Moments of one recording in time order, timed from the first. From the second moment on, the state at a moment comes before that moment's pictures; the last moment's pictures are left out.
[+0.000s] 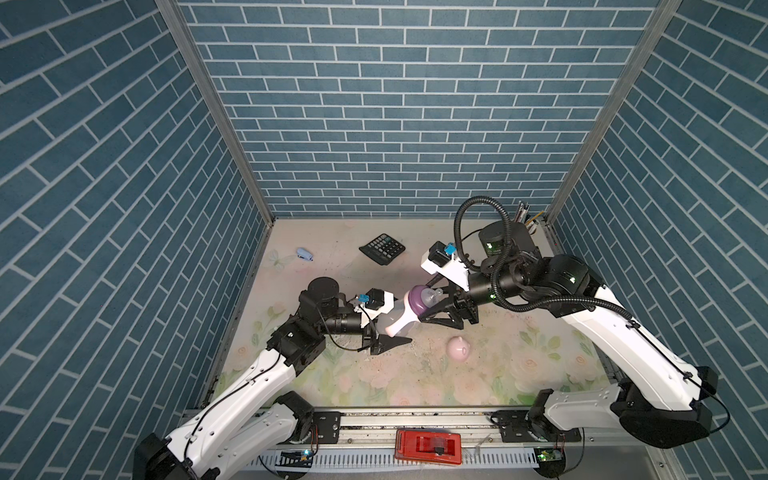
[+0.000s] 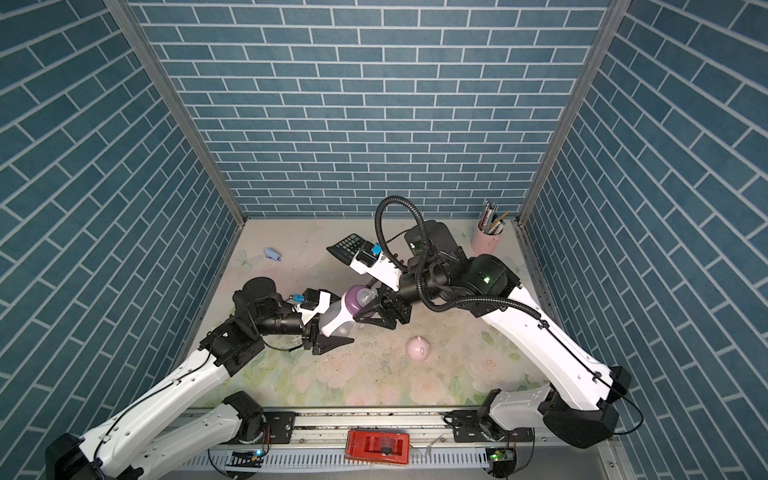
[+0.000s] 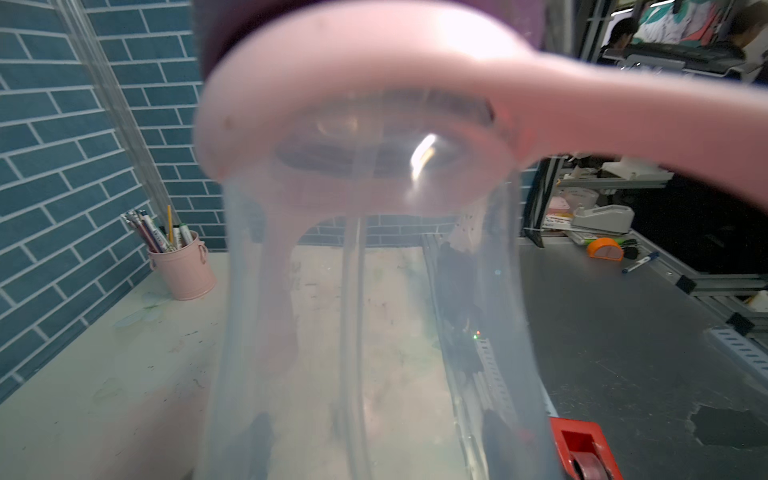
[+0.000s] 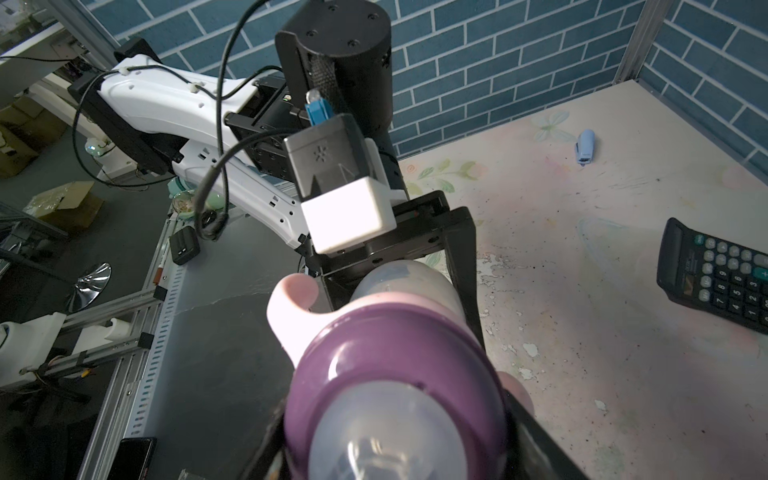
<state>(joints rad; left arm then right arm) -0.59 0.86 0.71 -0.07 0.88 0.24 0.92 1.30 1.66 -1.00 -0.58 -0.12</state>
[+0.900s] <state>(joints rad) -0.68 0.75 0.60 0.02 -0.05 0.58 0.90 1.43 1.53 -0.53 -0.44 0.52</state>
